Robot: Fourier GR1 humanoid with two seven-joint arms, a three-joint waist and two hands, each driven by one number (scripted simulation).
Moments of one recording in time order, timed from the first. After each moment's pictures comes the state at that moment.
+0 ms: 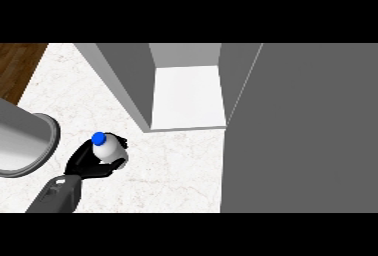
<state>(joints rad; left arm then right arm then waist) -0.42 0.25 0.12 -0.41 0.03 -0.59 -0.63 0.94 -0.24 0.39 -2.50 -0.04 0.28 -0.33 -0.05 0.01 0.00</state>
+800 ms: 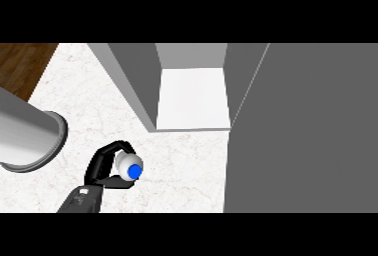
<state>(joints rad) -0.34 0.13 0.10 -0.47 -0.07 -0.14 -1.01 1.02 -0.27 0.40 -2.49 -0.03 0.26 -0.40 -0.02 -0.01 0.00</state>
